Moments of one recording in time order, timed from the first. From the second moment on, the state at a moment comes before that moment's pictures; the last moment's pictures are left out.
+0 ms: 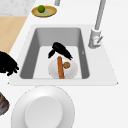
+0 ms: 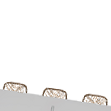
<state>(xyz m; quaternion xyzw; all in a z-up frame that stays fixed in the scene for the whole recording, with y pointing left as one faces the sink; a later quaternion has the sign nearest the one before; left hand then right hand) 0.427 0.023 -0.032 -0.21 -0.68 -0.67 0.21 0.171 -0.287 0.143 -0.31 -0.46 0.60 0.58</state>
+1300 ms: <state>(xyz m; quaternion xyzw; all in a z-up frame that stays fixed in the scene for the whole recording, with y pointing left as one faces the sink) 0.463 0.017 -0.097 -0.24 -0.70 -0.64 0.21 0.171 -0.287 0.143 -0.31 -0.46 0.60 0.58</state>
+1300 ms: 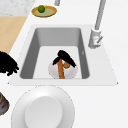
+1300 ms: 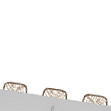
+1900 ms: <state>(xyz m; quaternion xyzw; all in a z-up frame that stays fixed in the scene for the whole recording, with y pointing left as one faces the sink) 0.461 0.026 -0.098 -0.24 -0.71 -0.63 0.21 0.171 -0.287 0.143 -0.31 -0.46 0.60 0.58</state>
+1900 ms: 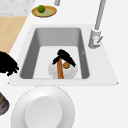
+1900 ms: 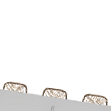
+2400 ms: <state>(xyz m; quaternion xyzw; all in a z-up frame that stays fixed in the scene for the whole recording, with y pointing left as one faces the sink) 0.456 0.042 -0.098 -0.24 -0.73 -0.60 0.19 0.171 -0.287 0.143 -0.31 -0.46 0.60 0.58</state>
